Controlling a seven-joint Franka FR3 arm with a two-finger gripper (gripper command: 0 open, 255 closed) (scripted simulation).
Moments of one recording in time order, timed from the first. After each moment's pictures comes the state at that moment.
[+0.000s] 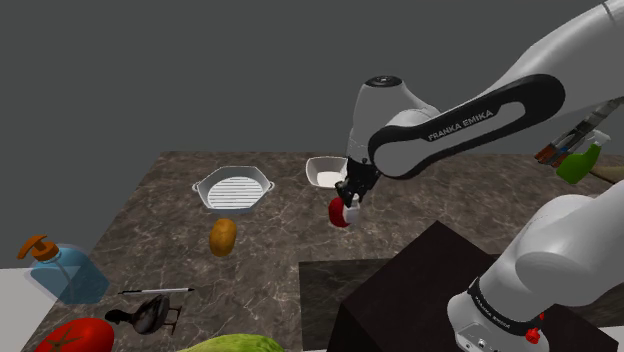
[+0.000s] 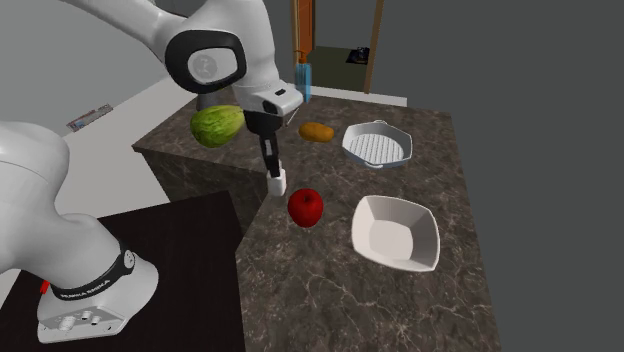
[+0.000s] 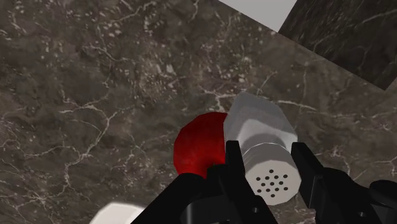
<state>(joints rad) 0.04 -0.35 0.26 -2.68 0.03 2.38 0.39</state>
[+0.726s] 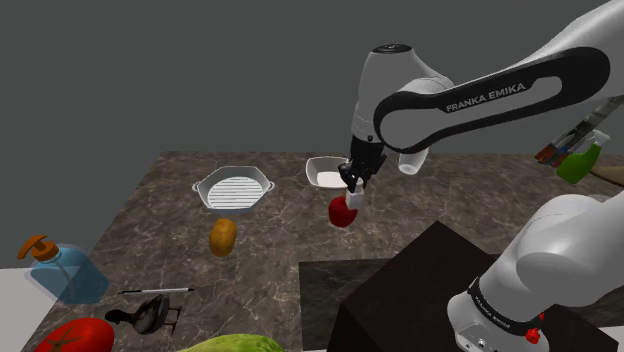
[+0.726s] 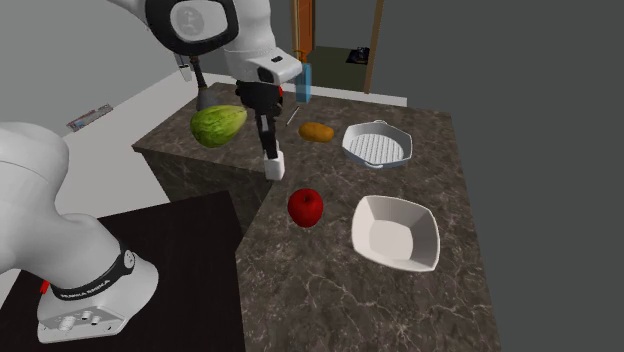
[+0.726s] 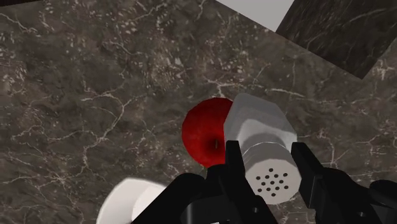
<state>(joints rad) 0.05 -0.45 0.24 -2.61 0.04 2.21 0.37</state>
